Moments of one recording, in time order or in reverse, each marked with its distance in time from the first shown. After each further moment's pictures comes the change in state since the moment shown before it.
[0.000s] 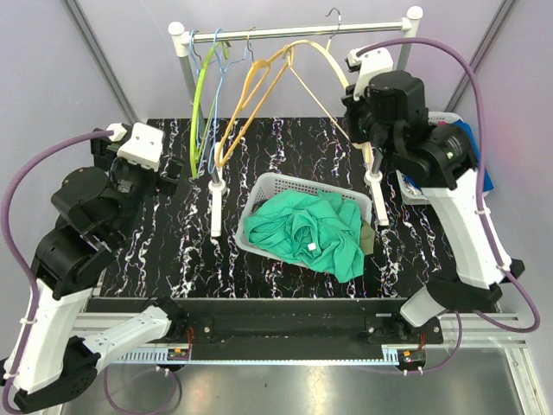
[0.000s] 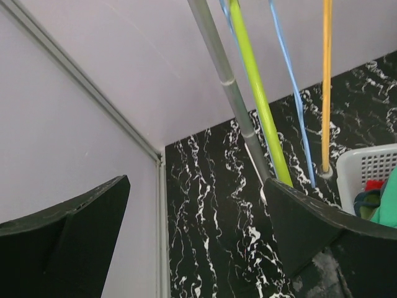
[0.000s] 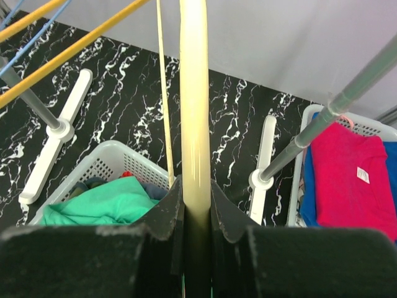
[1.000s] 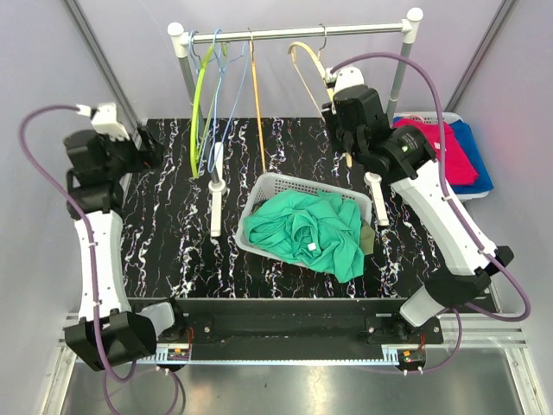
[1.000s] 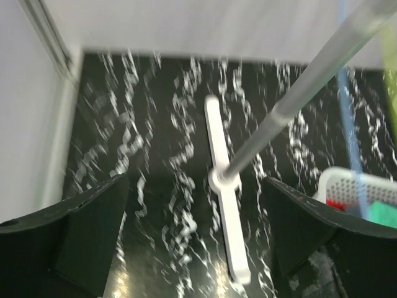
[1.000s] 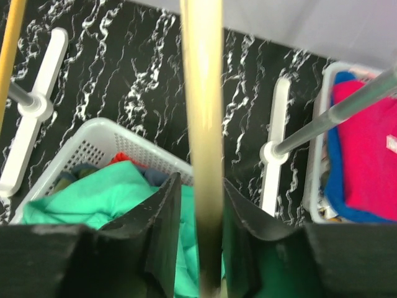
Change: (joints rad) left arm 0.915 0.269 -0.280 0.299 0.885 -0.446; right arm 0.000 0.062 -0.181 0.095 0.044 0.078
